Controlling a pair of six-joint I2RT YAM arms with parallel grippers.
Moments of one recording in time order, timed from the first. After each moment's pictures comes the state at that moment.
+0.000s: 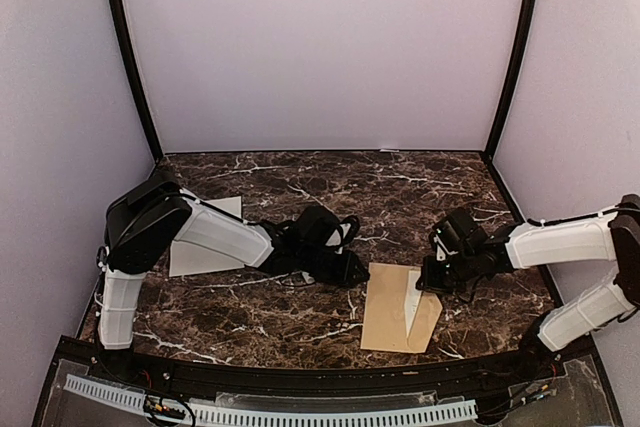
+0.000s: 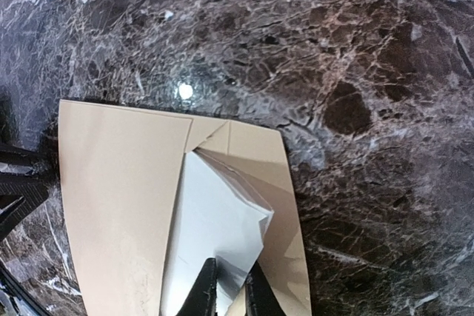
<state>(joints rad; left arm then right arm) -0.98 2.14 1.26 0.16 0.32 -0.70 0.66 1.37 0.57 -0.30 -0.08 0.75</state>
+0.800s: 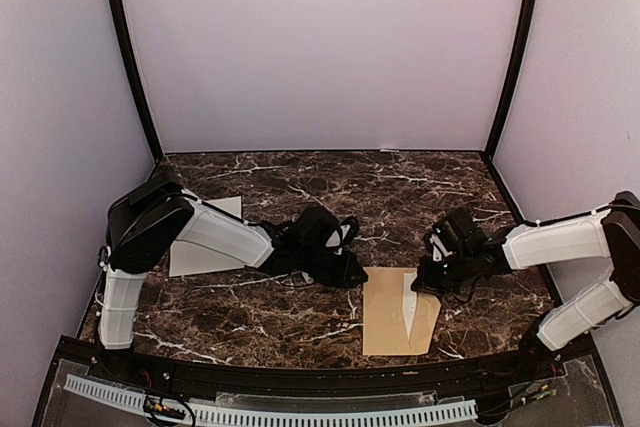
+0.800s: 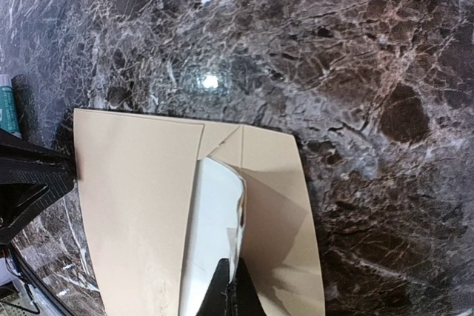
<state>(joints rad) -0.97 2.15 1.26 0.17 0.35 -0.73 0.66 1.40 0.55 -0.21 -0.18 0.75</state>
